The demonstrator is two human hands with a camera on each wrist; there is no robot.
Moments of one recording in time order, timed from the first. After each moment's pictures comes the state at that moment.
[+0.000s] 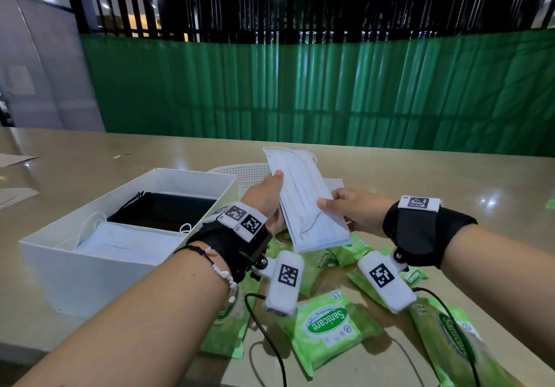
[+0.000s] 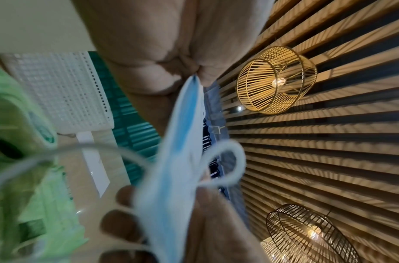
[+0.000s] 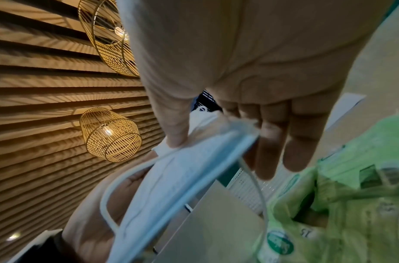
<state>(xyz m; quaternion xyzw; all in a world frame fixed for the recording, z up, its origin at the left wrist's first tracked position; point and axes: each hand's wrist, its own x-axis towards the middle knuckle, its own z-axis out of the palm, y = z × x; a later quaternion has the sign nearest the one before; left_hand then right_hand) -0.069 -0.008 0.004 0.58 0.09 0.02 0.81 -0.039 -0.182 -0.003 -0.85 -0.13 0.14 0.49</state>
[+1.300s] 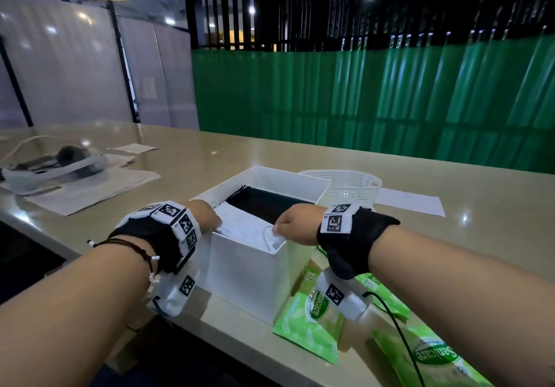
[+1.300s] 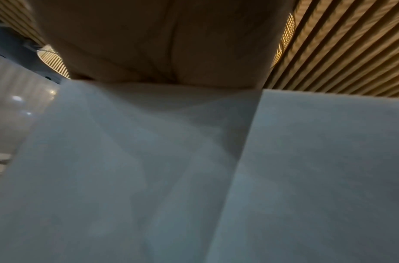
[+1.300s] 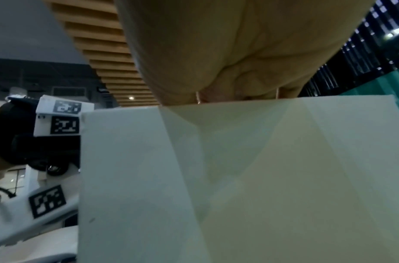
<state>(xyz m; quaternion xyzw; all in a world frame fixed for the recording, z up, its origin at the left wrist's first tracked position) -0.161 0.221 0.002 0.94 0.32 -0.03 0.14 -0.088 0.043 0.003 -0.91 -0.38 0.10 0.10</state>
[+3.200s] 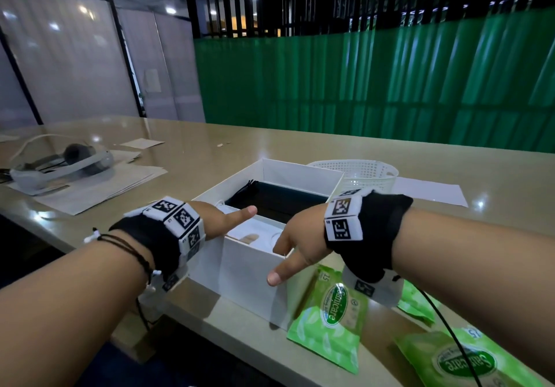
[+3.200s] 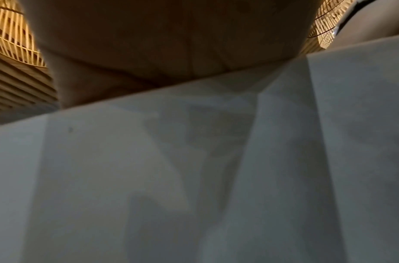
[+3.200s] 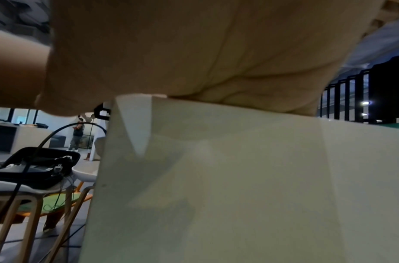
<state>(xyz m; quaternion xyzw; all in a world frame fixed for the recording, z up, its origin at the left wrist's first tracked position) -0.152 0.228 -0.003 0.95 0.28 -0.12 0.01 -0.103 0.045 0.021 -0.84 -0.50 0.19 -0.12</state>
